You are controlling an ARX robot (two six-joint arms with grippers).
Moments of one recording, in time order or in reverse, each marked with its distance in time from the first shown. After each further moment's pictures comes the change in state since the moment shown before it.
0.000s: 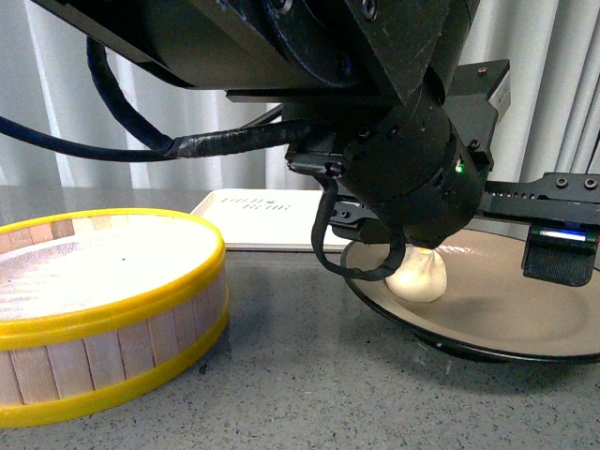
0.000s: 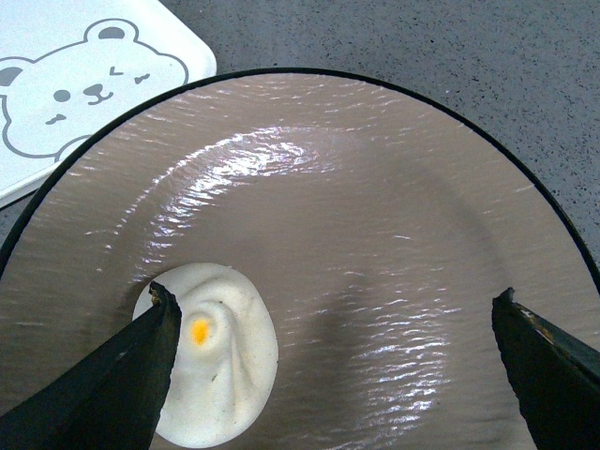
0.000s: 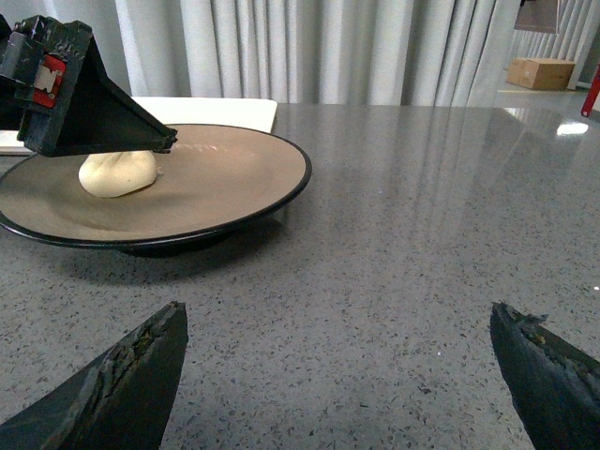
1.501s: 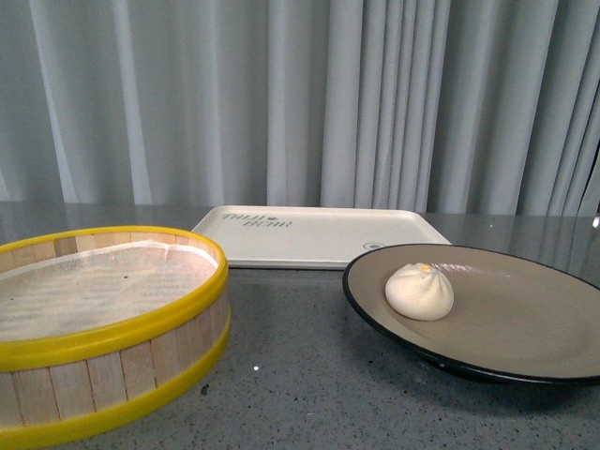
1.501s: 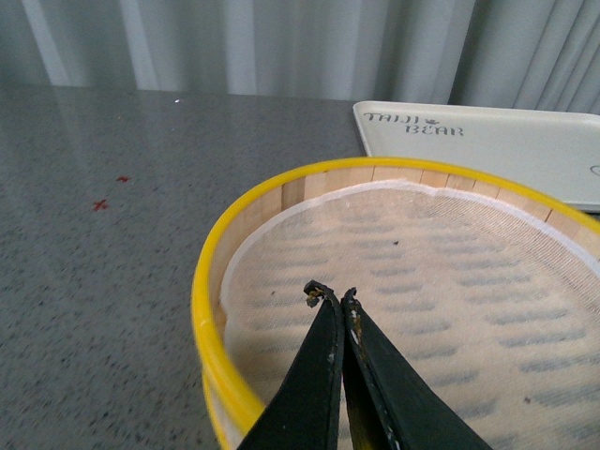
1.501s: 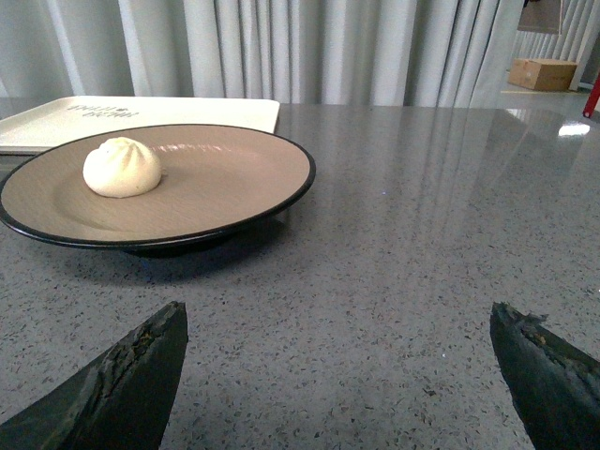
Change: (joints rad) left arm 0.590 -0.744 -1.180 0.894 -0.160 0.003; right arm 0.000 0.000 0.000 0.000 0.000 0.000
